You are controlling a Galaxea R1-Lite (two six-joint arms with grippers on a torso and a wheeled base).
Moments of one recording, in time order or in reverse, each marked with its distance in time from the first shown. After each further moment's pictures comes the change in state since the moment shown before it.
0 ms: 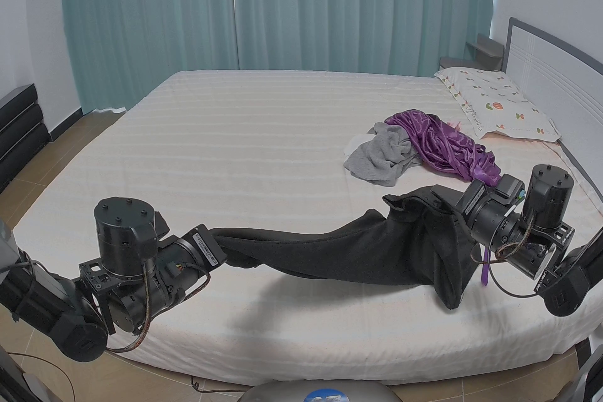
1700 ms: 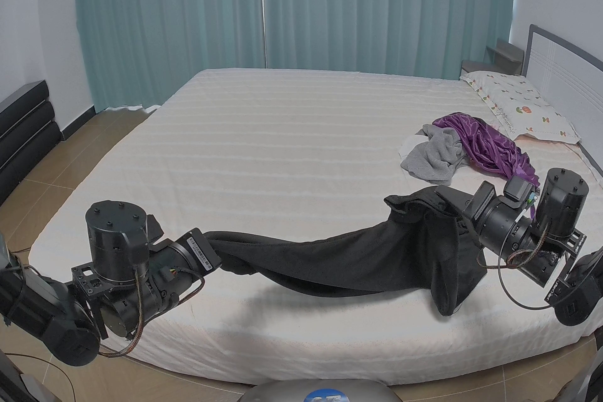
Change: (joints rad) left arm -0.007 -0.036 0.029 0.010 0.008 0.006; right arm 0.034 -0.072 0.057 -0.021 -0.003 -0.013
